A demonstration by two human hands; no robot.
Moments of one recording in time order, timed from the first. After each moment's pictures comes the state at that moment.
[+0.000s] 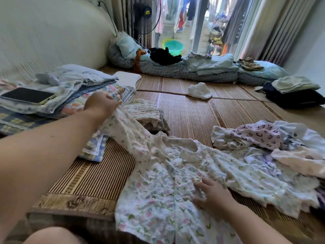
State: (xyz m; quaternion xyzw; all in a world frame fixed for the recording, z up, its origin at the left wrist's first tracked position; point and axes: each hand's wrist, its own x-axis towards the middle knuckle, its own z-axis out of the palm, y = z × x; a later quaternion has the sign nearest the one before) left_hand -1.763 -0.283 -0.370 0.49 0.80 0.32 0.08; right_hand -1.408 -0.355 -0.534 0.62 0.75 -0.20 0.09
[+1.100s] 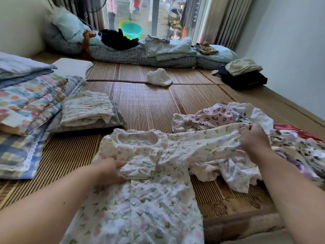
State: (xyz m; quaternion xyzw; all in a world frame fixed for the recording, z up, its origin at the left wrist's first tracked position) left_hand -1.633 -0.278 -0.529 0.72 0.63 -0.13 0.24; right_hand -1.237 -0.299 -0.433 0.81 0.39 -0.15 -0.41
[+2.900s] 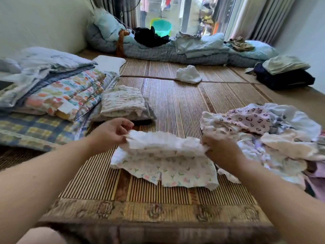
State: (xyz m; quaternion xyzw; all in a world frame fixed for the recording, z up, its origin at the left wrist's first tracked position) left_hand -1.718 -0.287 -0.472 0.66 0.57 0.32 0.37; right_hand -1.367 -0.295 -0.472 0.52 0.83 0.02 -0.18
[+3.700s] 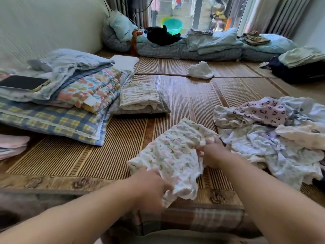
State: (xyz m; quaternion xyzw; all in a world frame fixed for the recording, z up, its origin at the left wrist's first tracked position) left_hand -1.636 -0.421 -0.482 0.83 0.48 -0.20 0.19; right_hand -1.417 -0.295 -0.522 0.64 0.74 -0.14 0.16
